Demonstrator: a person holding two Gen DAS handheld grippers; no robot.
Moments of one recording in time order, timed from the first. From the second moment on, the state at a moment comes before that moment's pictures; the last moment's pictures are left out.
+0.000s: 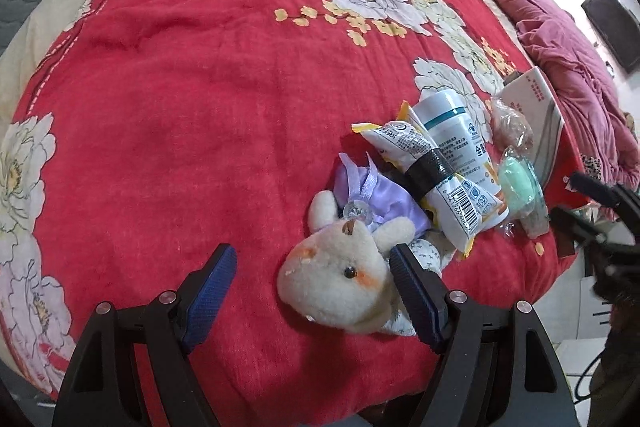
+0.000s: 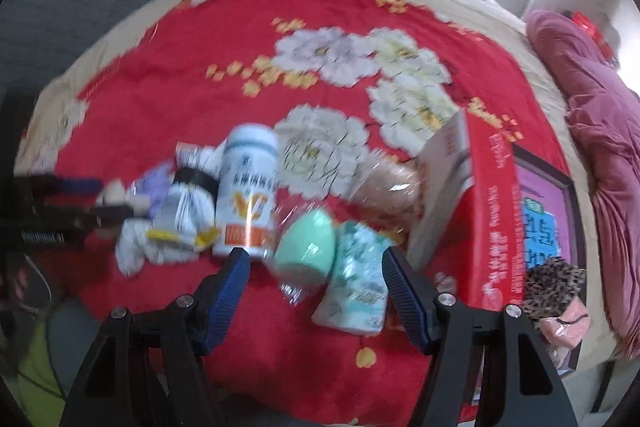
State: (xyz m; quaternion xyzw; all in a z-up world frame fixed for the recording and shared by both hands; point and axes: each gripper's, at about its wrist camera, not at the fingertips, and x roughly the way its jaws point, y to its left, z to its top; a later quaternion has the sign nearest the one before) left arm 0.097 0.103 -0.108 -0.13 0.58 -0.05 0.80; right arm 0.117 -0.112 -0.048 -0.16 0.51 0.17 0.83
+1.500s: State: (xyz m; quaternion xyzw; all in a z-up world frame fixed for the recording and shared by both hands) left arm 0.097 0.108 -0.085 -0.20 0.55 -0.09 0.81; right arm 0.134 -0.130 -0.048 -0.10 0.50 0.20 0.84
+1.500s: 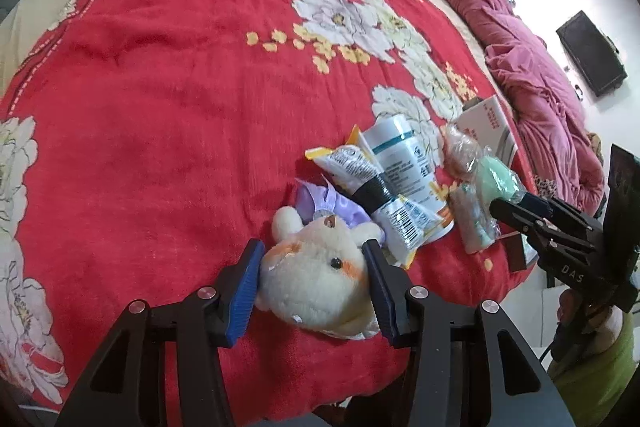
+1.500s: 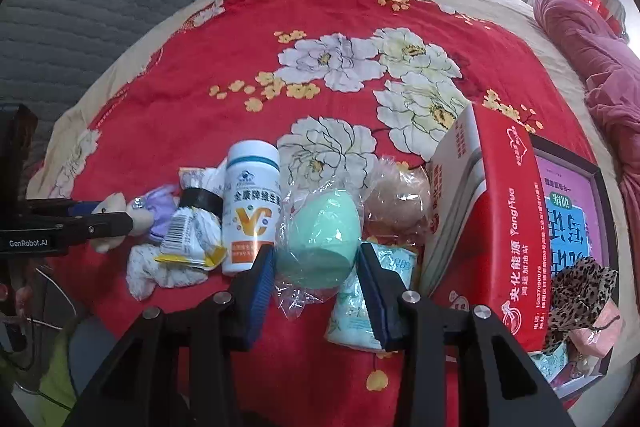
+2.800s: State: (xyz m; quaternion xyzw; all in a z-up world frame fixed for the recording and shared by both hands) left arm 0.090 0.004 0.064 -0.12 0.44 -0.14 0.88; right arm 0.096 -0.198 0.055 -0.01 0.41 0.19 0.89
